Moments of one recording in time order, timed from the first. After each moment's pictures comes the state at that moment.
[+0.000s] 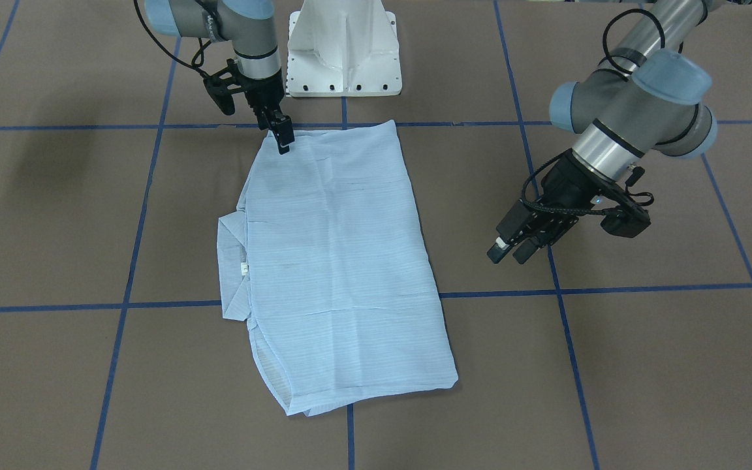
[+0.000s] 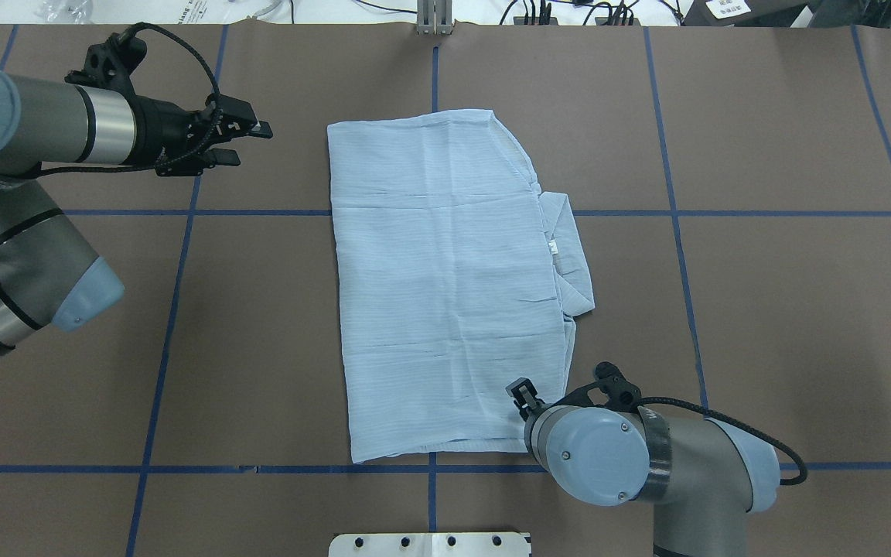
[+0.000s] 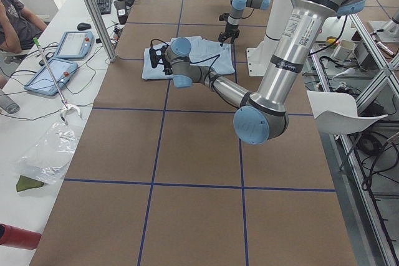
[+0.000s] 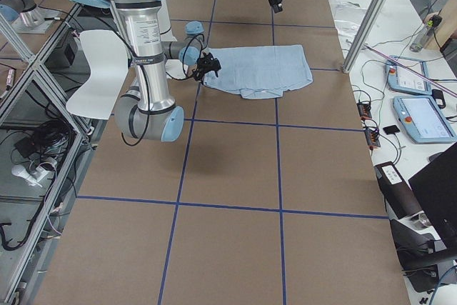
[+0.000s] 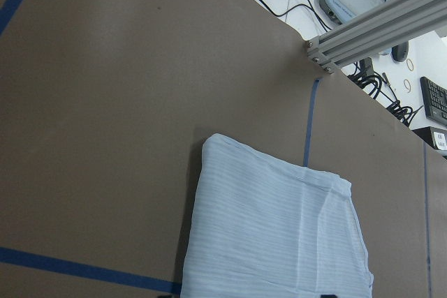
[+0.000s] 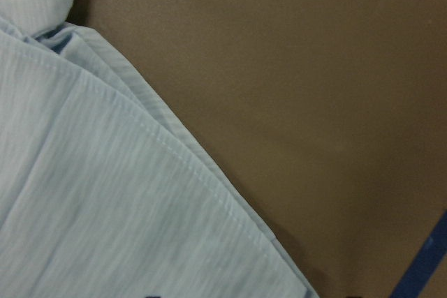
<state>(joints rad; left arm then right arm) -0.87 -1.97 -1.58 -2.55 -1.98 -1.62 0.17 -1.22 1.94 -1.52 1.52 2.46</state>
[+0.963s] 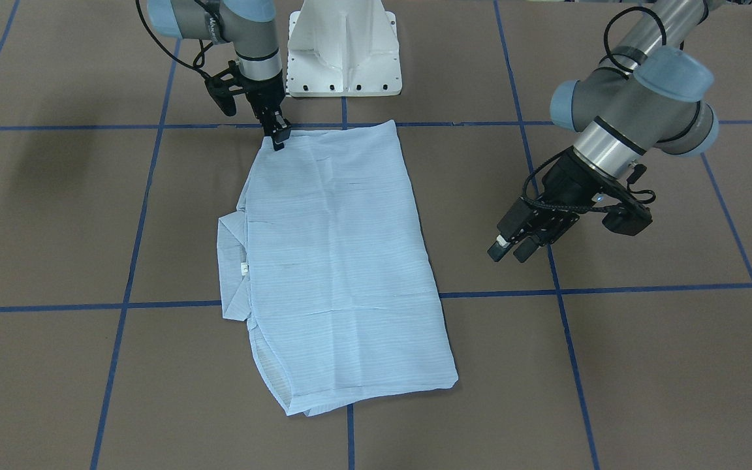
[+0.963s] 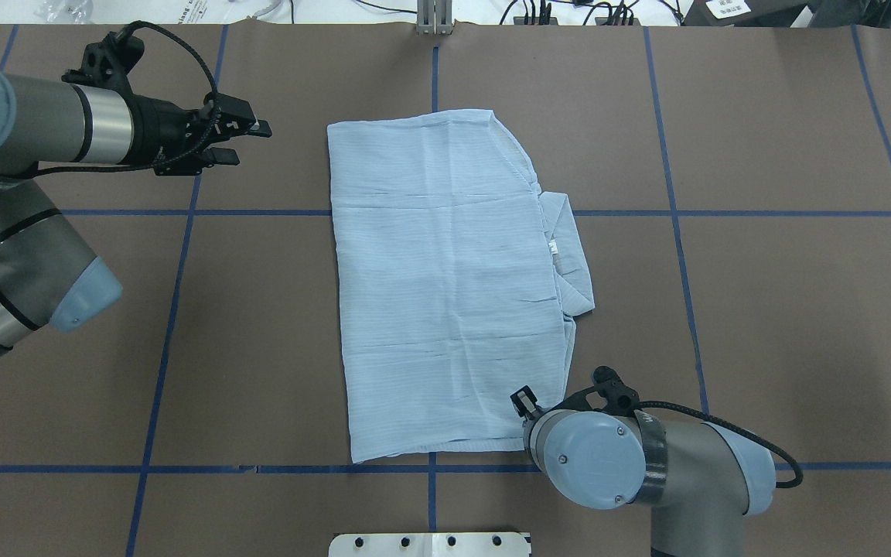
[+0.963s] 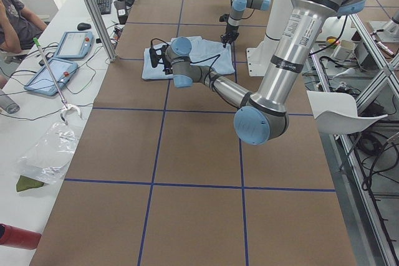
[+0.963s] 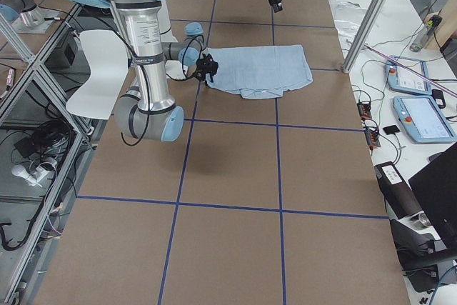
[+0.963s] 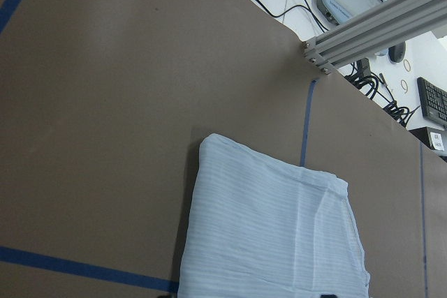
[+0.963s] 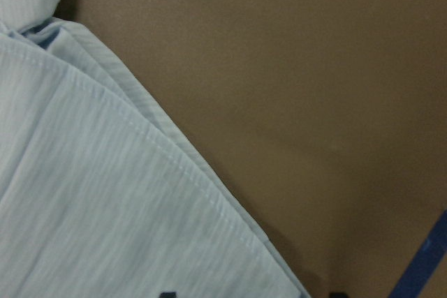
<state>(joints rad) -0.87 -1.96 -1.59 -2.55 -1.98 -1.62 0.16 -1.22 1.93 -1.51 1.52 2.46</state>
